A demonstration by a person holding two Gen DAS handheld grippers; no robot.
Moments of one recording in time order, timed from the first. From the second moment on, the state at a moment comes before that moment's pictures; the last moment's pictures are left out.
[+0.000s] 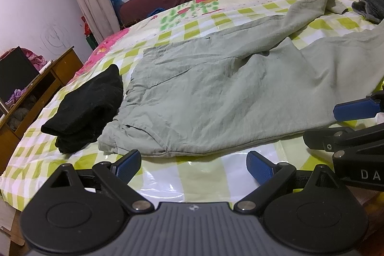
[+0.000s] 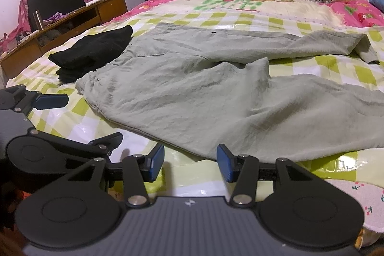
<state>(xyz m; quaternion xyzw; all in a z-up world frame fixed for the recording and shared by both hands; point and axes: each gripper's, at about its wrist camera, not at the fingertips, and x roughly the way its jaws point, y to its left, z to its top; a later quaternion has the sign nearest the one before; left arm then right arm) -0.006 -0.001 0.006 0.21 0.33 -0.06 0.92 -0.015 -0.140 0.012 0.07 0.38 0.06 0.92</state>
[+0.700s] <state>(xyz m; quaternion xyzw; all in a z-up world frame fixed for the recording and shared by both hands) 0.007 0.004 0.009 0.20 0.32 -0.07 0.92 -0.005 -0.137 0.017 0.07 0.39 0.06 0.92</state>
